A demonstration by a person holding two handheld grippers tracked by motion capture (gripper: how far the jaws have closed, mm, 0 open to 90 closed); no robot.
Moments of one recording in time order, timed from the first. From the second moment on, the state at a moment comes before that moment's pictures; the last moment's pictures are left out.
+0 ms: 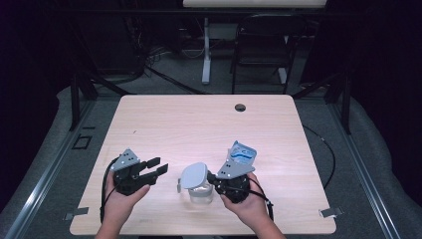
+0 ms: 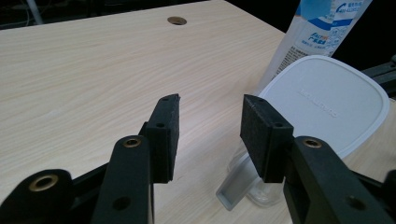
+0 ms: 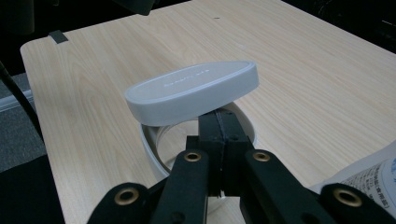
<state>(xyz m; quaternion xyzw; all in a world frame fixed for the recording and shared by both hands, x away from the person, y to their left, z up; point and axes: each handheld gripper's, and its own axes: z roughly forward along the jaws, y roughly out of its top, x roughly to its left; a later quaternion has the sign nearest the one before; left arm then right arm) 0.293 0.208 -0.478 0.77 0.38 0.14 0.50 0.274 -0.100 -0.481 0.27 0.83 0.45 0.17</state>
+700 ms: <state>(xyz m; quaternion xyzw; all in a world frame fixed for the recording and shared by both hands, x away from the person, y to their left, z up) 0.295 0.219 -0.478 0.76 0.40 0.15 0.49 0.274 -0.090 -0.471 0.26 0.84 0.46 0.17</state>
